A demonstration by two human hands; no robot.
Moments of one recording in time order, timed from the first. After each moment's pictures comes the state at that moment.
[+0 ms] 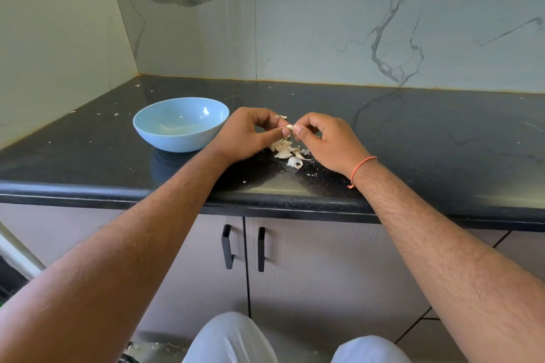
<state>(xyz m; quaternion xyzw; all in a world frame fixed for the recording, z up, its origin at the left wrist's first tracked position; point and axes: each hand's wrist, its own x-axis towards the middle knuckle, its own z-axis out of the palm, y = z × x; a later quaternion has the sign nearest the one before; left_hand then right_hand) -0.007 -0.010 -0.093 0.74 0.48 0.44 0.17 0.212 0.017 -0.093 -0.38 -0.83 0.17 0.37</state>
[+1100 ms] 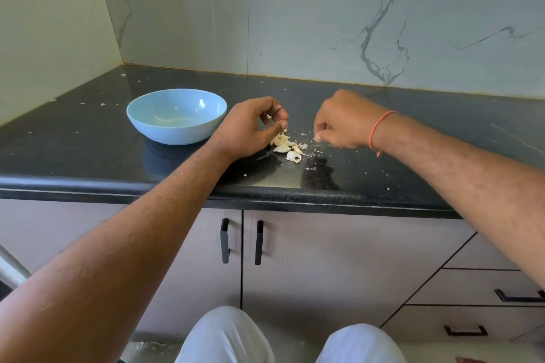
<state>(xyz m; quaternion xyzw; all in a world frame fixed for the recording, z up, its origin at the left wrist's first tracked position) -0.007 -0.007 -0.099 0.76 0.46 0.44 0.09 0.223 0.002 -0.020 -0.43 -0.89 -0.12 0.02</state>
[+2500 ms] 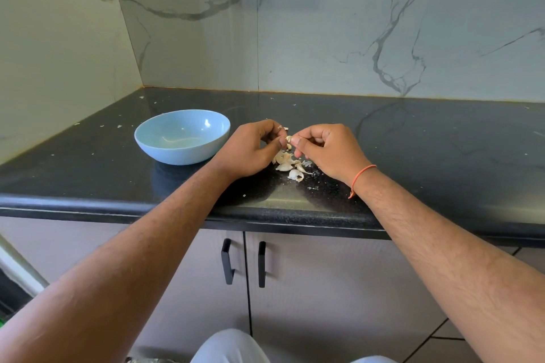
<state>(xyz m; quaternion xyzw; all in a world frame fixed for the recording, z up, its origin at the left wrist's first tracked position) -0.001 -0.013 -0.092 0.77 0.50 0.39 0.10 0.208 0.022 -0.091 -0.38 -0.79 0.26 0.41</state>
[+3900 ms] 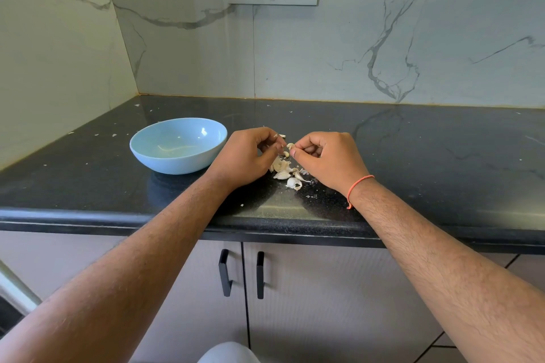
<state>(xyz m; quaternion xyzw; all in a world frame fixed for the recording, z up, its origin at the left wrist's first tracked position) 0.001 -0.013 -0.092 0.75 0.52 0.41 0.06 0.209 0.025 -0.096 -0.40 -0.80 0.12 0.44</state>
